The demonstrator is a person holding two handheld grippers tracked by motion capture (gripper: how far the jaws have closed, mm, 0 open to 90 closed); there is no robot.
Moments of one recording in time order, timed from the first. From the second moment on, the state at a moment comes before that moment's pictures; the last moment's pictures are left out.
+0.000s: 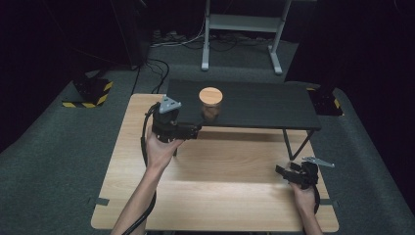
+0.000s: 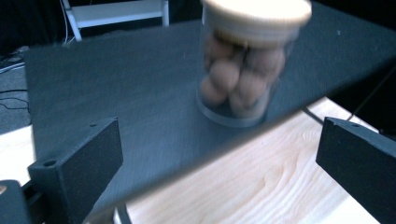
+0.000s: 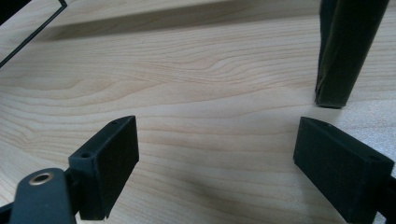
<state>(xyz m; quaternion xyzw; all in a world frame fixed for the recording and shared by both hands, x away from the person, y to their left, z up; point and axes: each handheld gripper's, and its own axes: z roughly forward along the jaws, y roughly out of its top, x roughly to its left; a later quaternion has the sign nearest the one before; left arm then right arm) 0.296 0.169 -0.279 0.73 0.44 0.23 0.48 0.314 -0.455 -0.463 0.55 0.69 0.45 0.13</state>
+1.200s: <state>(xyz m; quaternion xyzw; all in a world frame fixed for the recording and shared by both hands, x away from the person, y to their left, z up) 0.261 0.178 -0.463 0.70 0.55 0.16 0.42 0.314 -0.453 -0.462 0.55 0.69 0.44 0.14</state>
